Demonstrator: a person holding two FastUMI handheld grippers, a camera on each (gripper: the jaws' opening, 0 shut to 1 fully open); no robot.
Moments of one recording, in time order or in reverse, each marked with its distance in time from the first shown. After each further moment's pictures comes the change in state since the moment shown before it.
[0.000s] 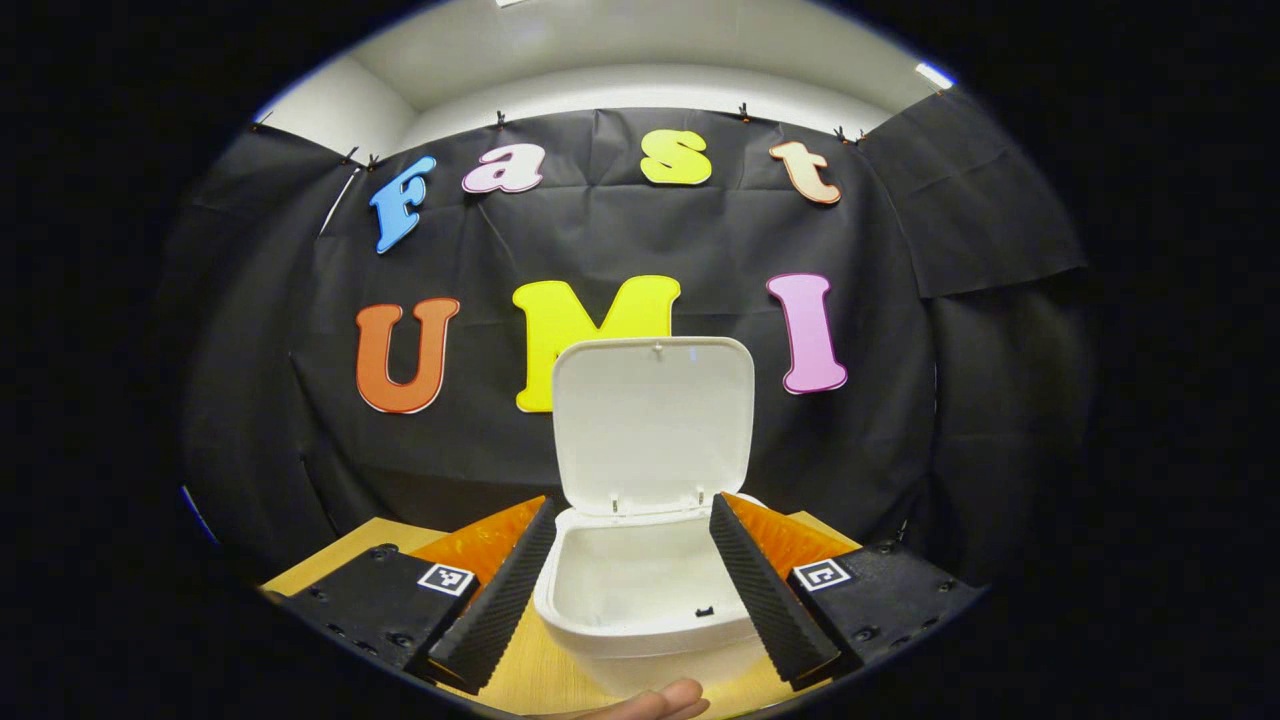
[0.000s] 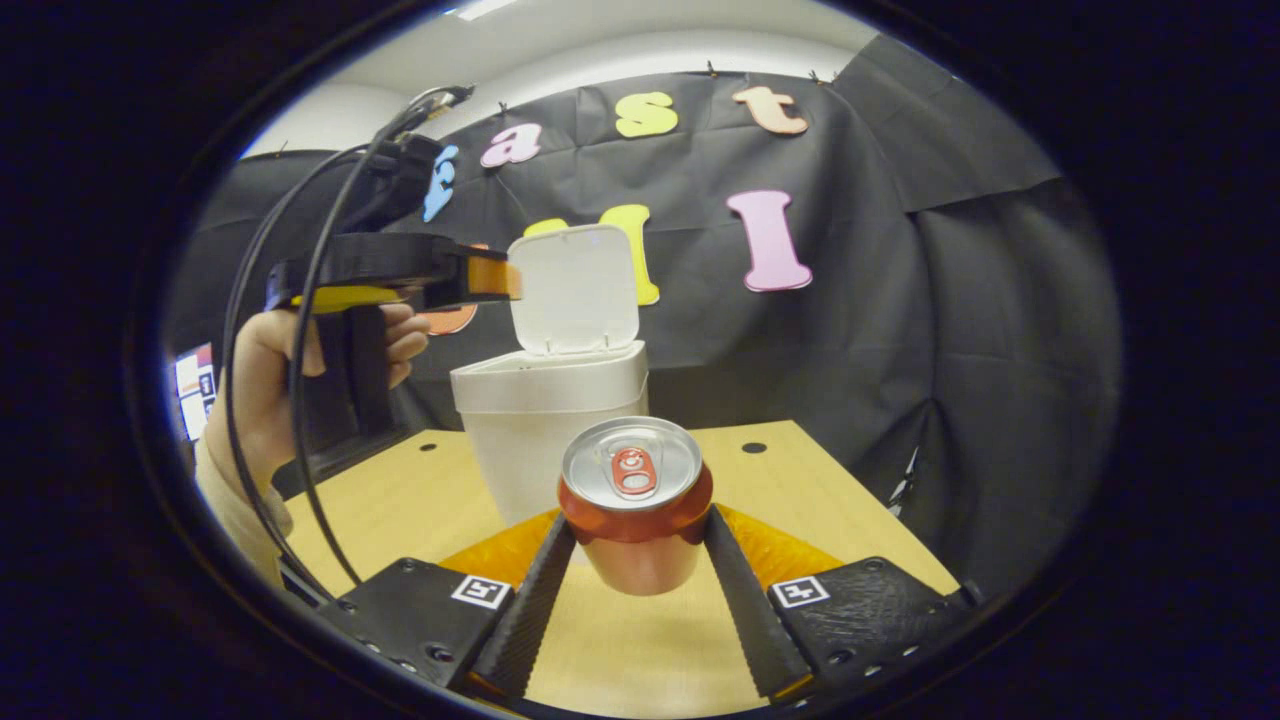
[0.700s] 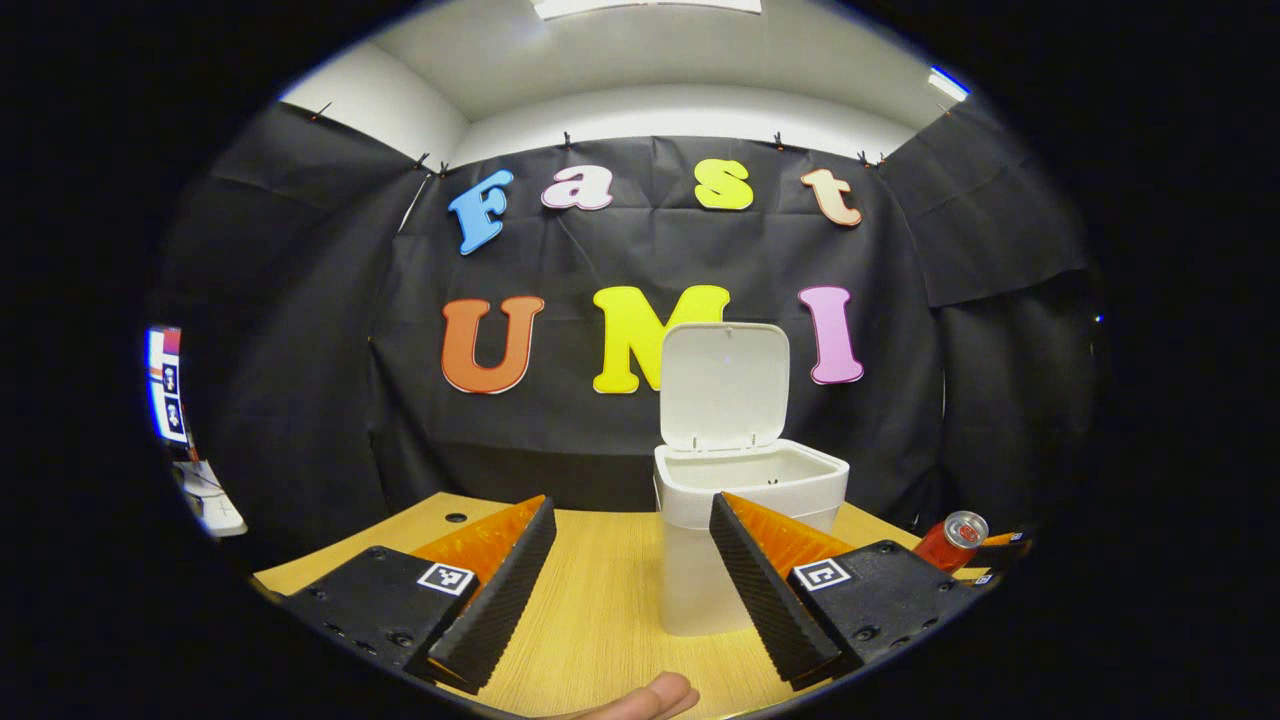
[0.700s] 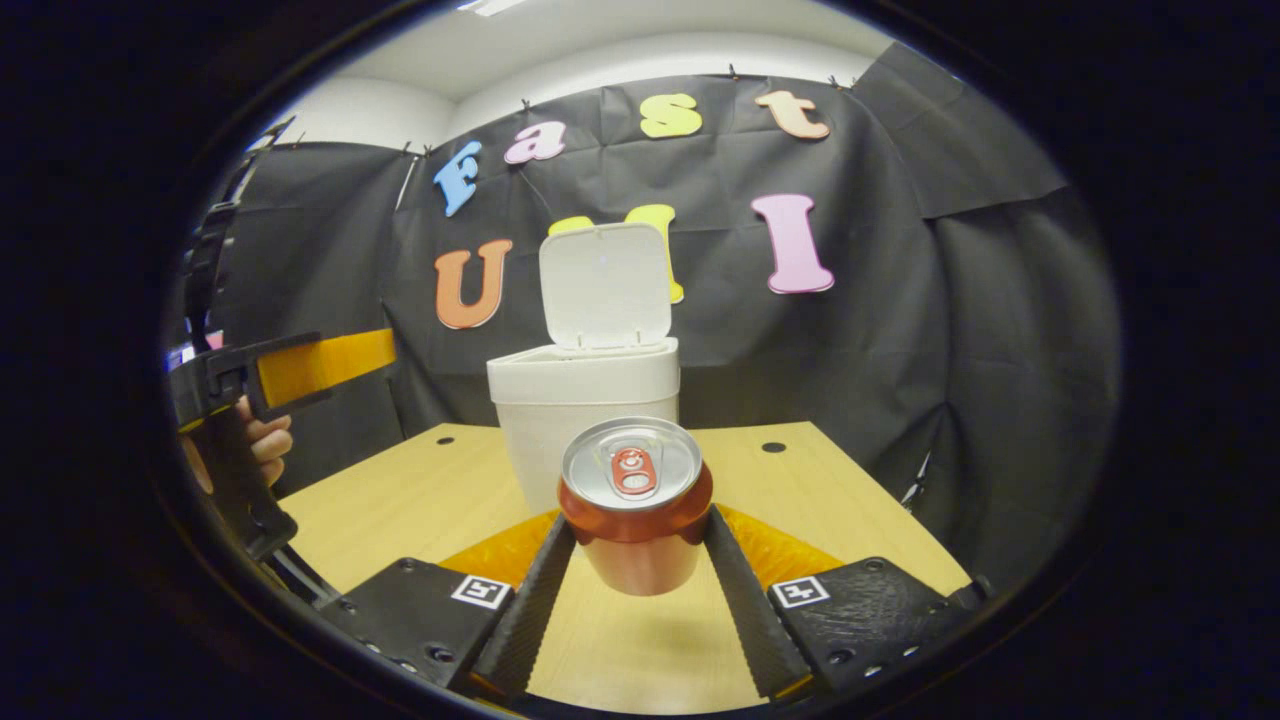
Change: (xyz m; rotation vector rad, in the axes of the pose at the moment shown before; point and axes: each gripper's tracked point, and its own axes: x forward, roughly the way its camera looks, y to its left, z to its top) left arm -0.142 0.078 -0.057 -0.054 -0.046 0.127; right arm -0.007 0.025 -0.013 -0.032 0.009 0.023
